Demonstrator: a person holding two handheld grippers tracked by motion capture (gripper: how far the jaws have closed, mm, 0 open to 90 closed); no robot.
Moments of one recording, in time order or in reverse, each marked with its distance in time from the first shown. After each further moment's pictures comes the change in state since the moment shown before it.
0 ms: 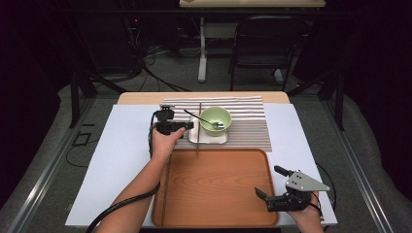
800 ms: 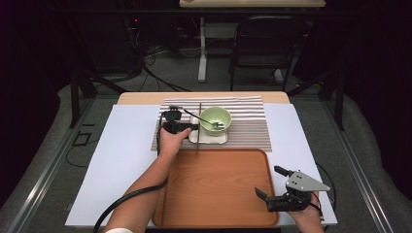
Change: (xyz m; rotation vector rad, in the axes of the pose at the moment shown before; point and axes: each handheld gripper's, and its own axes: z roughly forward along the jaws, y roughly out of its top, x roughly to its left) left arm 0.001 0.001 0.039 0.066 0.036 0.018; right arm 0.000 0.000 0.000 -0.001 0.004 0.002
